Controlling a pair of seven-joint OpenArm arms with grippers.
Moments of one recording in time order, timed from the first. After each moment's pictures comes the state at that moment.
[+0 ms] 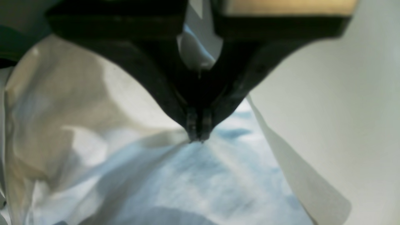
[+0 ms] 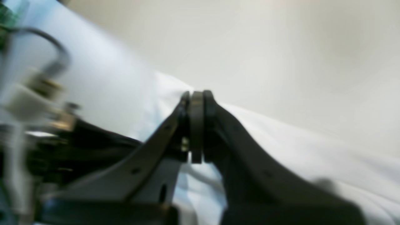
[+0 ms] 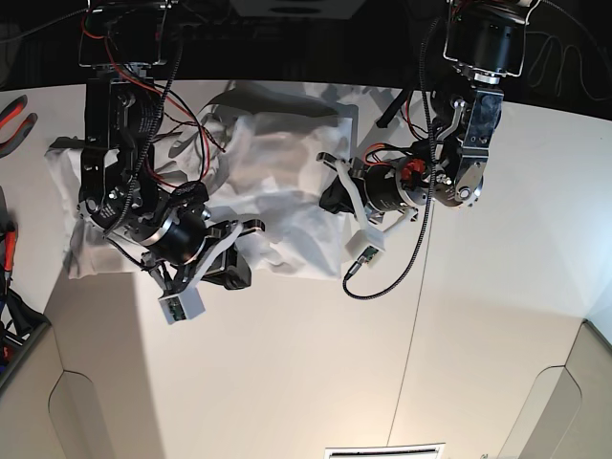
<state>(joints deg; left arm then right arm) -0.7 -6.1 7.2 75.5 -19.5 -28.9 41.4 2.5 -0.7 2.7 91.0 18.6 25.2 -44.6</state>
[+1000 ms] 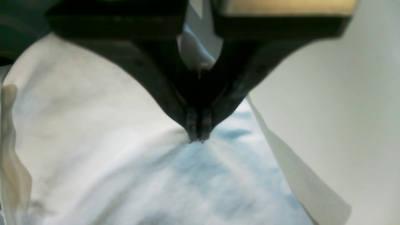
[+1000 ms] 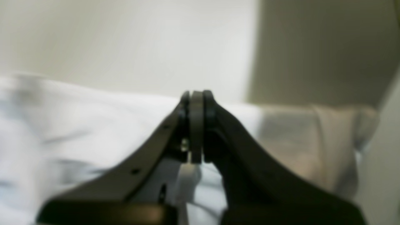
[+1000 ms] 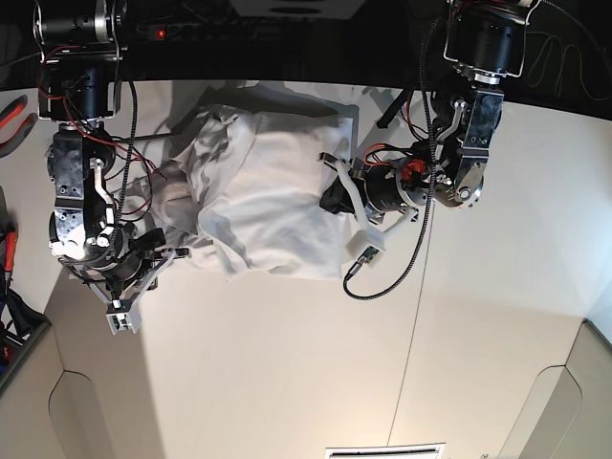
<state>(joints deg) -0.7 -6.1 7.2 75.5 -19.5 -28.9 41.4 12.1 8.4 2.8 76.7 7.5 13.5 -45.4</state>
